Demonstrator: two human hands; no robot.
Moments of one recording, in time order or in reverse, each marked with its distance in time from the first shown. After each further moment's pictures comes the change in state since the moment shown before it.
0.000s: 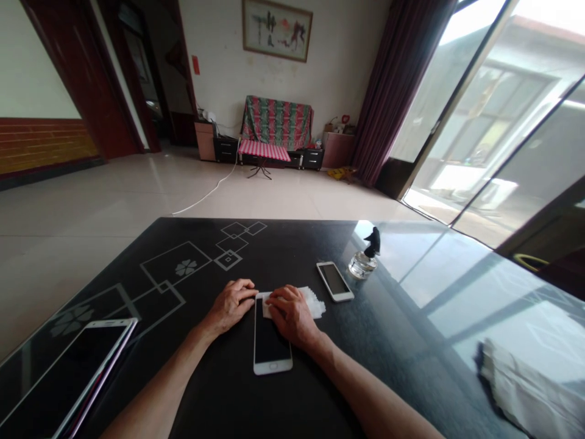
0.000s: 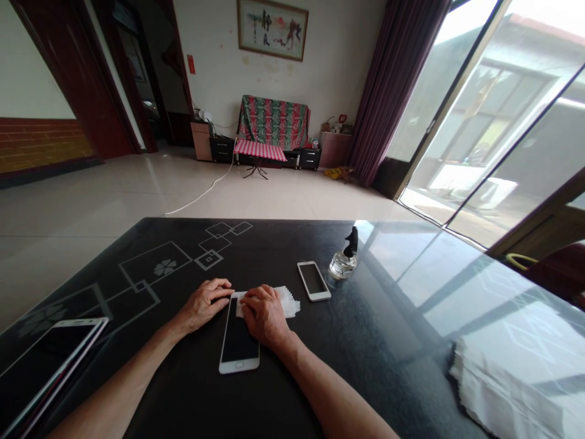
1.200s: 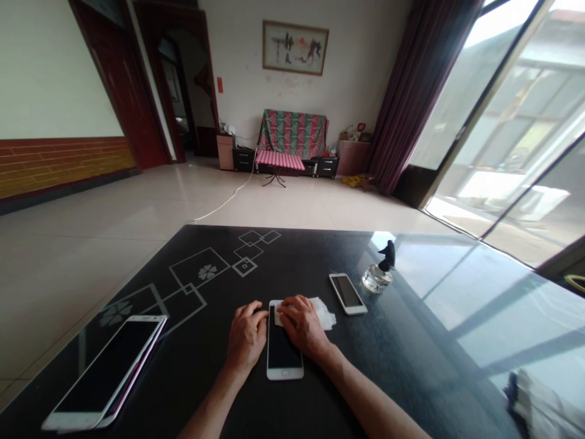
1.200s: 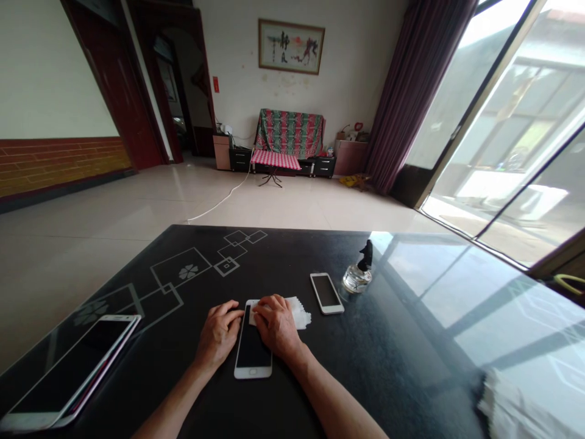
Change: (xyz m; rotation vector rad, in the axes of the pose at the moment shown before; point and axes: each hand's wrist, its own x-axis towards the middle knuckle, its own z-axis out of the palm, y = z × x) left_hand -0.037 0.054 0.021 0.168 0.314 -0.301; right_hand 0.001 0.001 0.002 -0.026 -0.027 -0.021
